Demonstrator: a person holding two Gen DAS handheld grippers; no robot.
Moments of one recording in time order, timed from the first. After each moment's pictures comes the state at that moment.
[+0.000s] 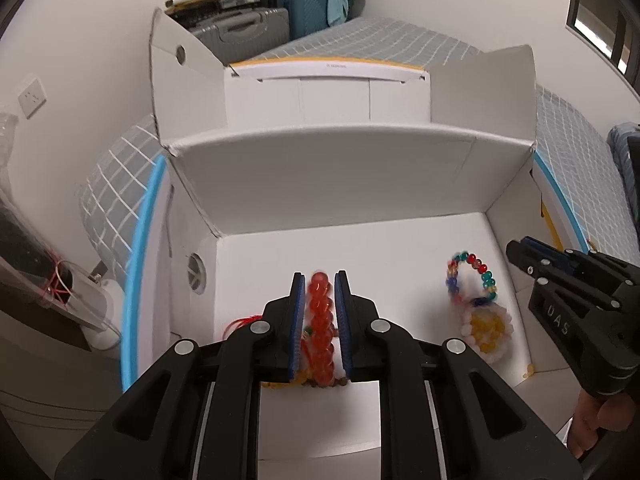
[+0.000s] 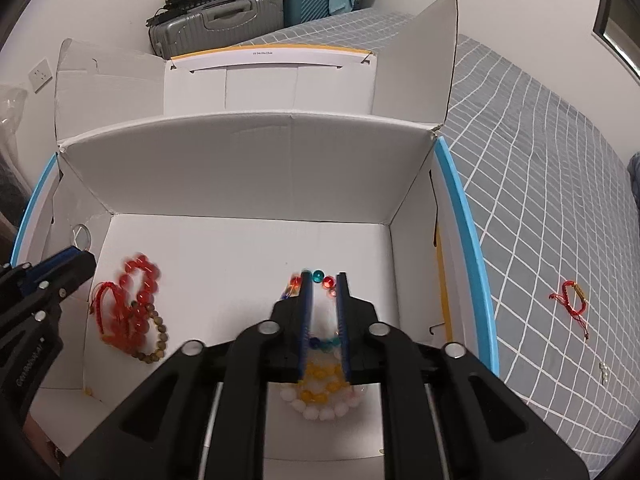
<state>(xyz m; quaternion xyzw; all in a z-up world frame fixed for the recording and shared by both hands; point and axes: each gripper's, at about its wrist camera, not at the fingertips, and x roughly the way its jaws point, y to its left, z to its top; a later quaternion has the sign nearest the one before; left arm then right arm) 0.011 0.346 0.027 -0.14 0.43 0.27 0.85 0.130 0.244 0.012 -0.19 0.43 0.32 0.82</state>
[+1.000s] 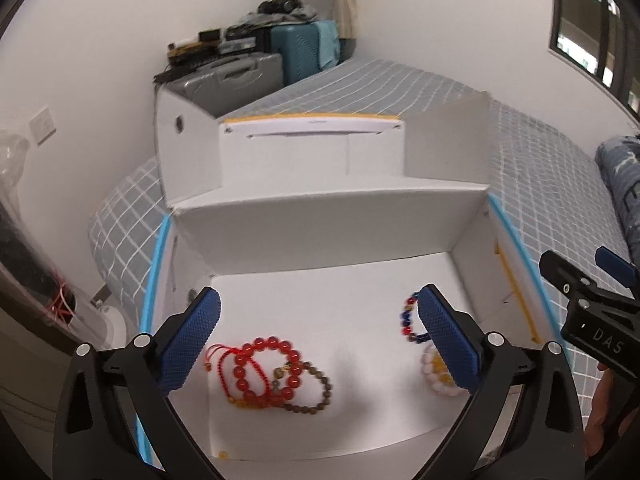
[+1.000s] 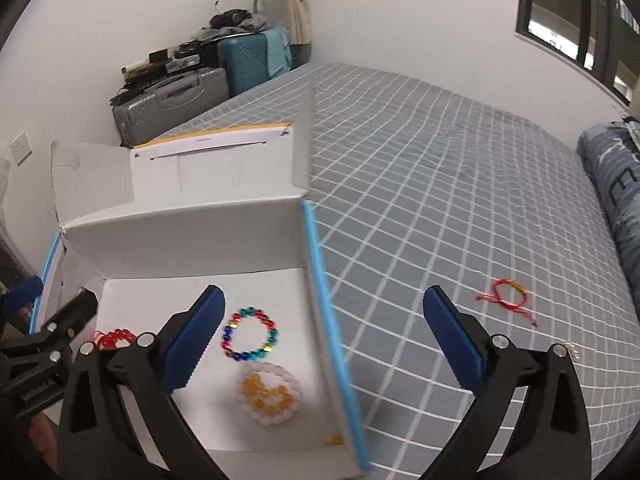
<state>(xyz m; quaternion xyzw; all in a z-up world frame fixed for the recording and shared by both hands) 0.011 0.306 0.072 -0.12 0.37 0.27 0.88 0.135 0.161 0.079 -0.12 0.36 0.25 0.89</state>
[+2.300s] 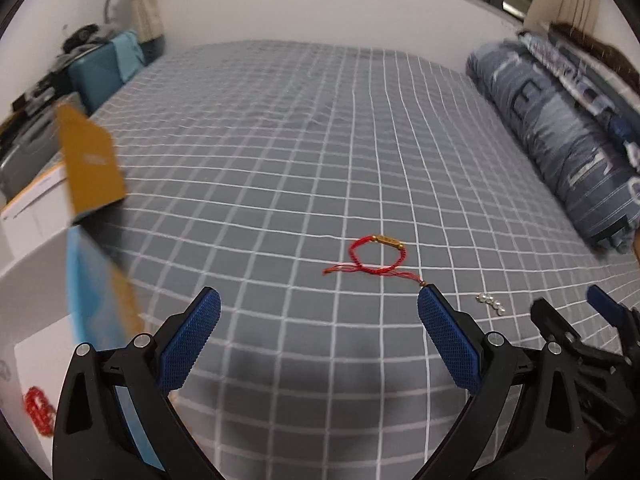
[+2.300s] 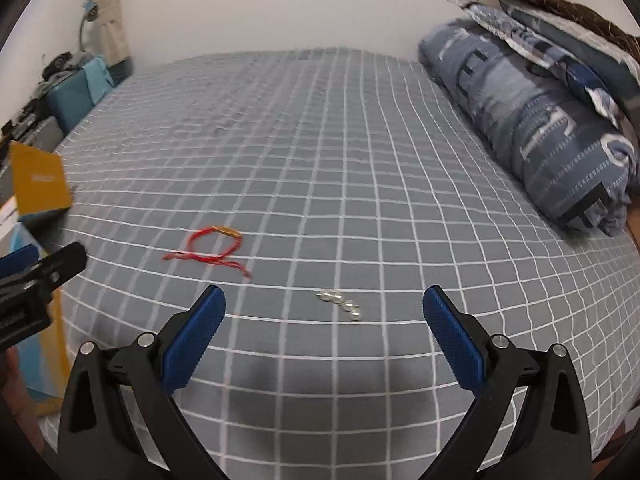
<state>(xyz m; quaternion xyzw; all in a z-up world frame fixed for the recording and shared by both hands) 0.238 0.040 0.033 -0.05 0.43 0.06 0.90 0.247 -0.155 0.027 -0.03 0.42 0.04 0.91</state>
